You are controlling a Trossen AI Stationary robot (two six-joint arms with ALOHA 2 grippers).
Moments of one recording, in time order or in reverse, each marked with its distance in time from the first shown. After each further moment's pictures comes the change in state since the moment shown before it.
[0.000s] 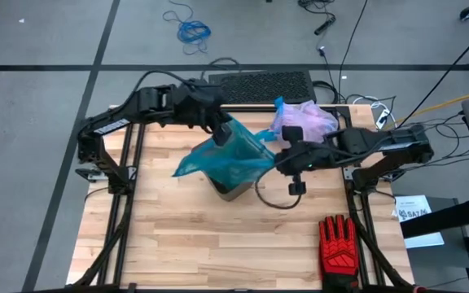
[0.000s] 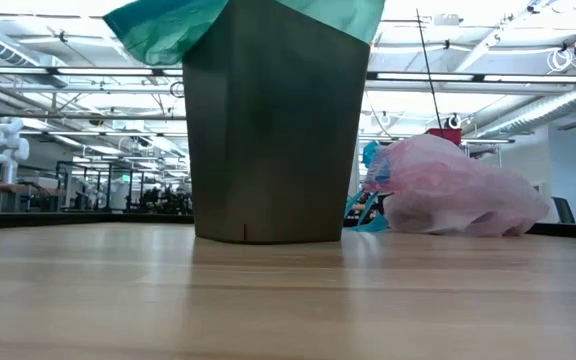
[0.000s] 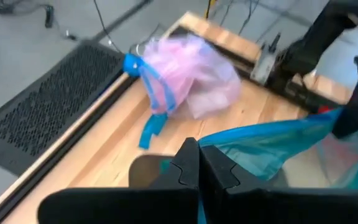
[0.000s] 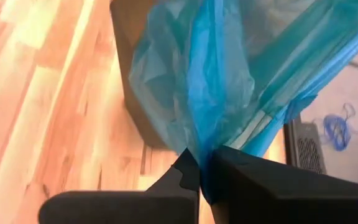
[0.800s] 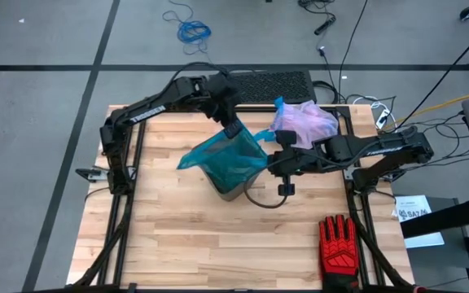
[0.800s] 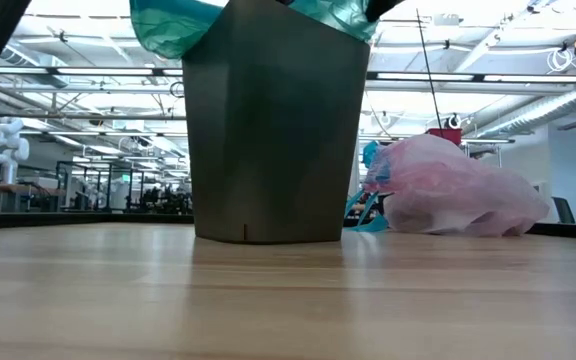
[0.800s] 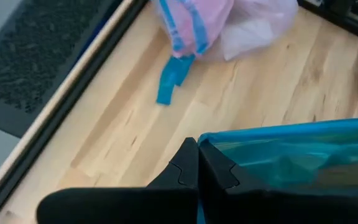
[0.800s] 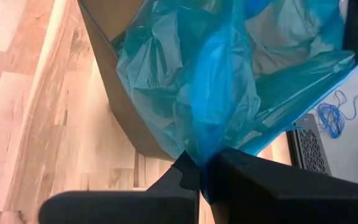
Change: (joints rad) left arm 0.194 0.215 -0.001 -0.077 0.213 0.165; right arm -0.021 0.001 -0.183 0.180 0.048 0.042
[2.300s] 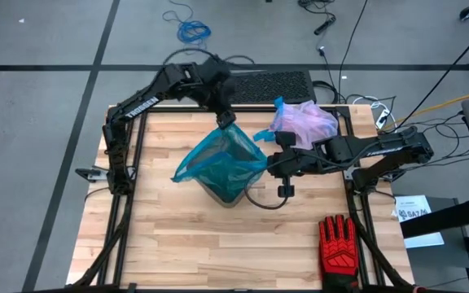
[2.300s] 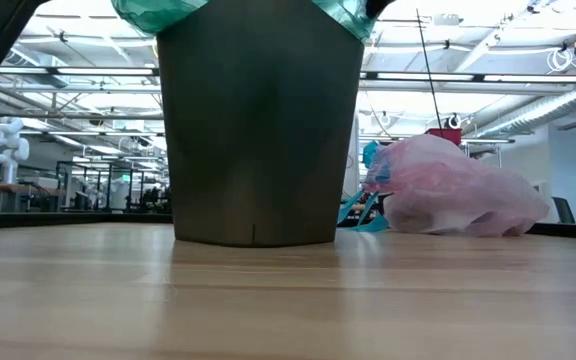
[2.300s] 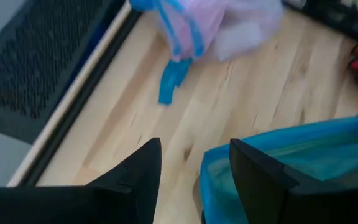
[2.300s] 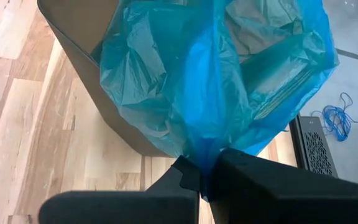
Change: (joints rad) left arm 0.051 0.038 0.198 -0.163 0.079 0.076; right arm 0.001 0.000 0.001 0.018 -0.005 0.009
